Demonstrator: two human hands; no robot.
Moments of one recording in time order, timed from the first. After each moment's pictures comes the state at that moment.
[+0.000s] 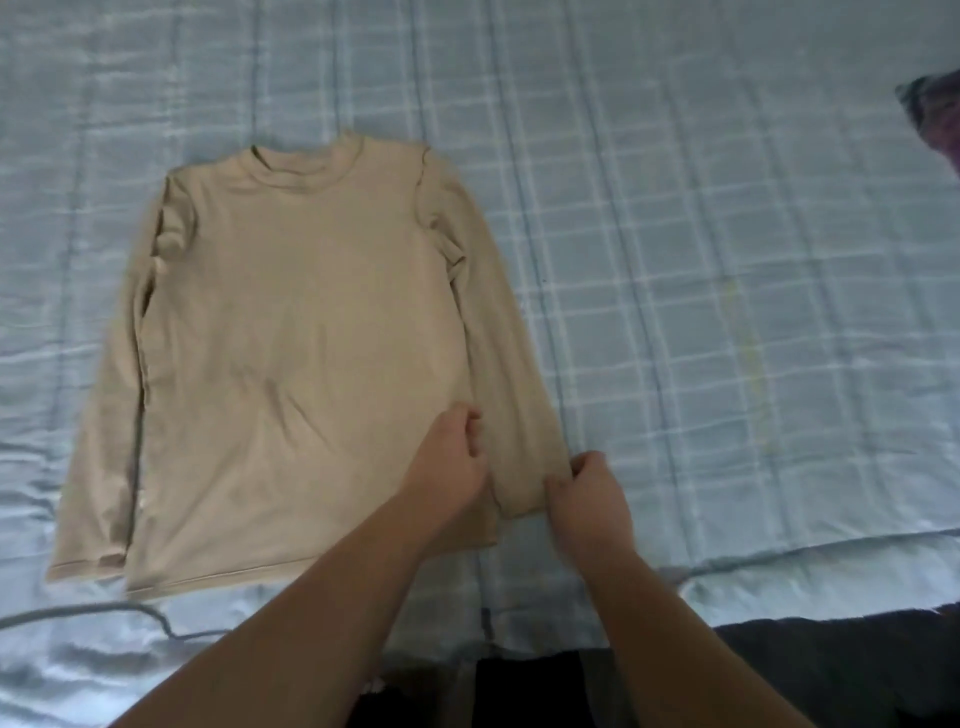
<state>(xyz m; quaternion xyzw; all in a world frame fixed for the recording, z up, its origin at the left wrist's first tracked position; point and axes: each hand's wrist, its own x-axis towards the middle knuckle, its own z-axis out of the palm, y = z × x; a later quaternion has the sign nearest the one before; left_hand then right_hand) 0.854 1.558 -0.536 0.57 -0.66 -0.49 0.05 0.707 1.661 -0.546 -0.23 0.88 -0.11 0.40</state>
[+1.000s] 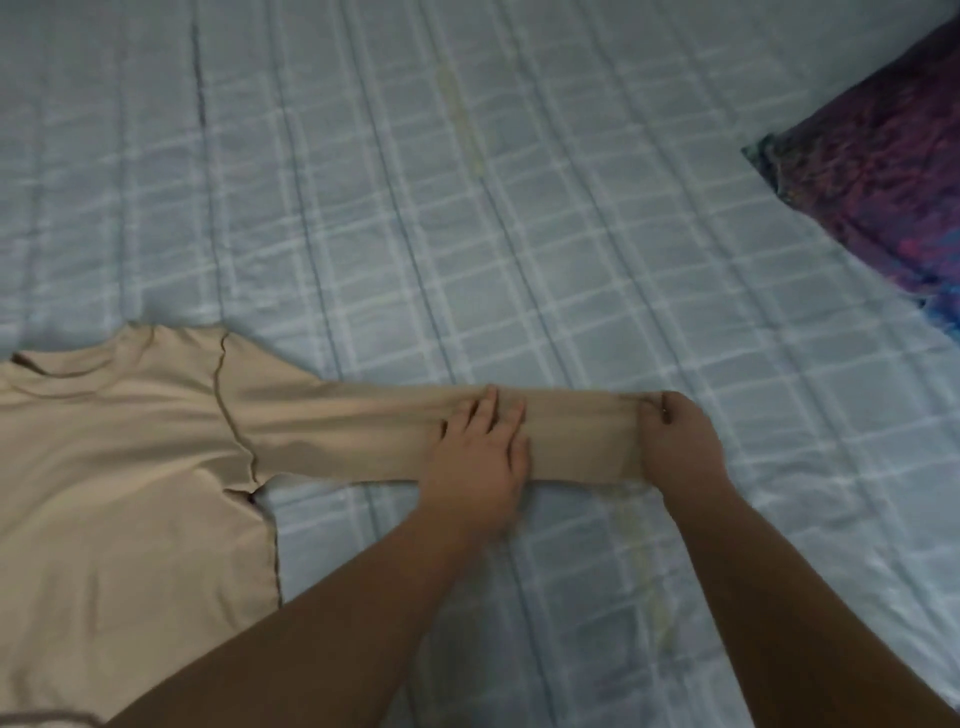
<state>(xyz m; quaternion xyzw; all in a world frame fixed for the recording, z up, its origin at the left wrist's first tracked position) 0.555 1.449 -0.557 0.43 -0.88 -0.20 -0.07 0.367 1.536 -0.545 -0.19 0.90 -0.29 0.27</state>
